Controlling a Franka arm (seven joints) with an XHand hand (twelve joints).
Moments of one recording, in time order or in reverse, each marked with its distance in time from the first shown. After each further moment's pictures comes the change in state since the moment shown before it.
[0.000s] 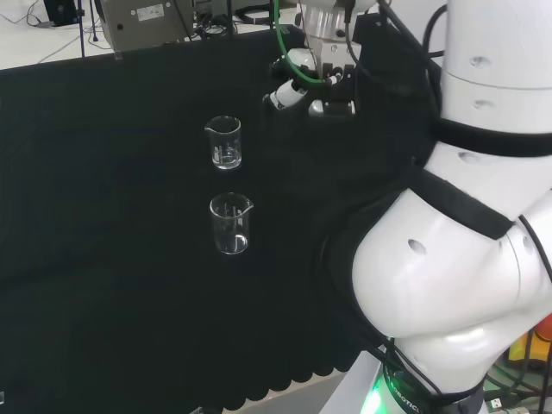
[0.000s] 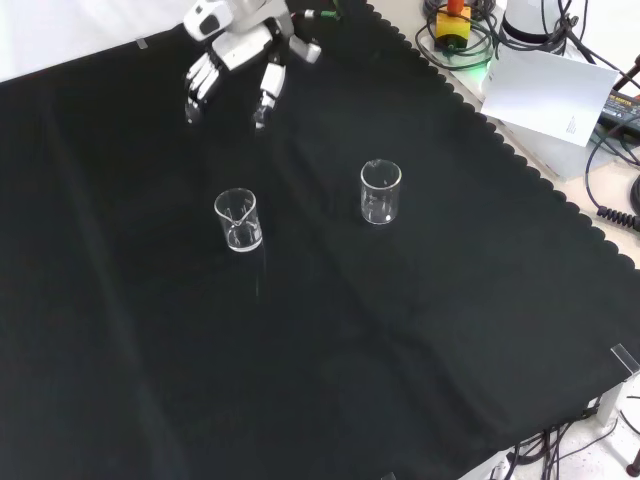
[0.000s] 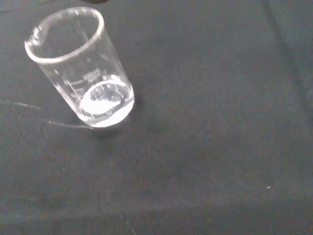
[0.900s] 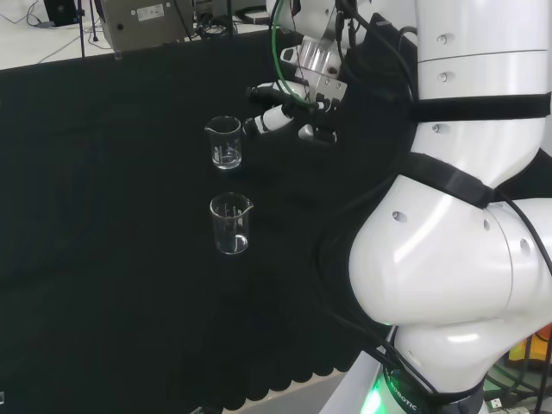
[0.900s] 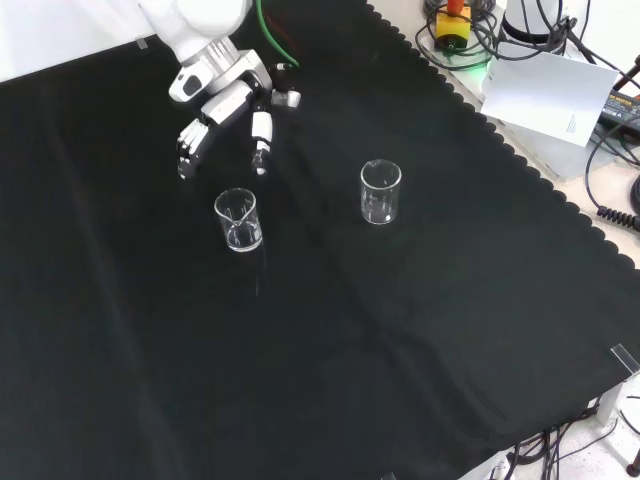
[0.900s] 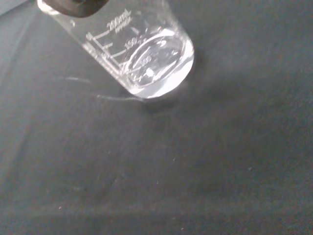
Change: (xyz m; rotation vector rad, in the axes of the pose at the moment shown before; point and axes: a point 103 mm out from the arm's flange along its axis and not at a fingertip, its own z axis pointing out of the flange) arm 0.000 0.058 0.071 0.083 0.244 -0.210
